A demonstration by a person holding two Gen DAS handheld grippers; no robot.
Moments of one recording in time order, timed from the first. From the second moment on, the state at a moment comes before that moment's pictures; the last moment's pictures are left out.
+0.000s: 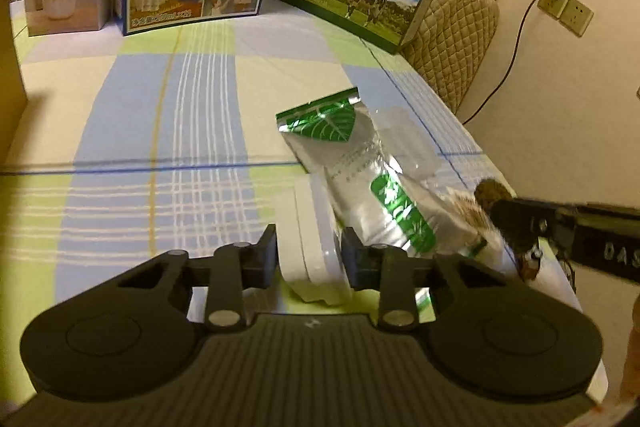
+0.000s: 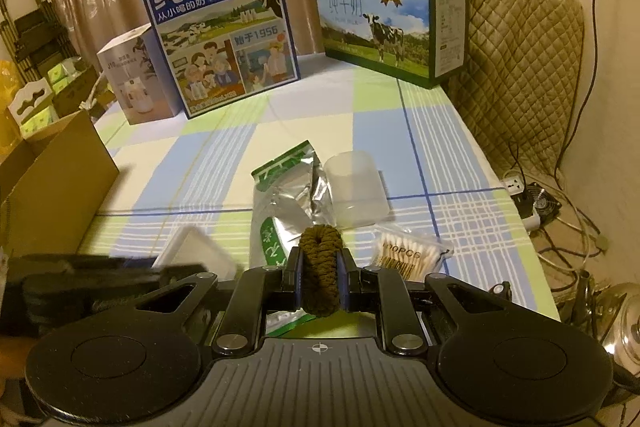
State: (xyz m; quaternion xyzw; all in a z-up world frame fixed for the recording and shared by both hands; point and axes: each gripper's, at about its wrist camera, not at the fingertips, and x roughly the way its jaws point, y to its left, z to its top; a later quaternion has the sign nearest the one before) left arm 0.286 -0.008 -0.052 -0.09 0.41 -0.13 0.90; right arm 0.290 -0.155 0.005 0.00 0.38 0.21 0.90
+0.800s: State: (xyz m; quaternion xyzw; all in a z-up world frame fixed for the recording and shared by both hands) left arm 0.169 0.024 -0.032 -0.06 0.42 -0.12 0.90; right arm 0.215 -0.115 0.025 -0.01 0.38 0.26 0.89
